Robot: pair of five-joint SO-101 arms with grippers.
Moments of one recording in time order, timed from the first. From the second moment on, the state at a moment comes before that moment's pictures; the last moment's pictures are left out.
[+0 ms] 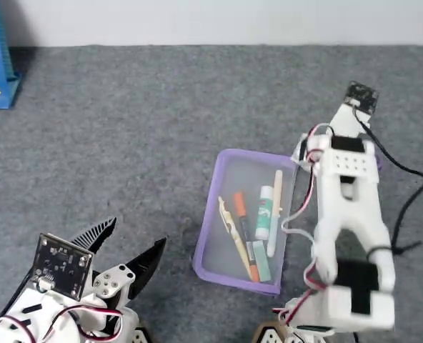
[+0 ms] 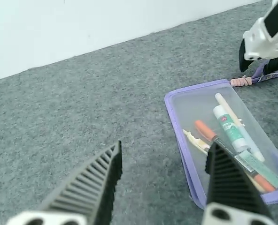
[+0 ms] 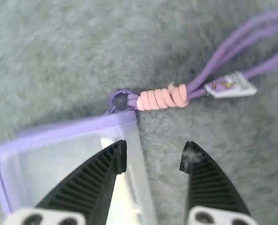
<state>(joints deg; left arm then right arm) 13.0 -94.6 41.0 94.4 -0.4 5.6 2.1 16.4 56.4 -25.4</state>
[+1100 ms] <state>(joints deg) 13.0 -94.6 41.0 94.4 -0.4 5.5 21.6 1.1 50.5 -48.8</state>
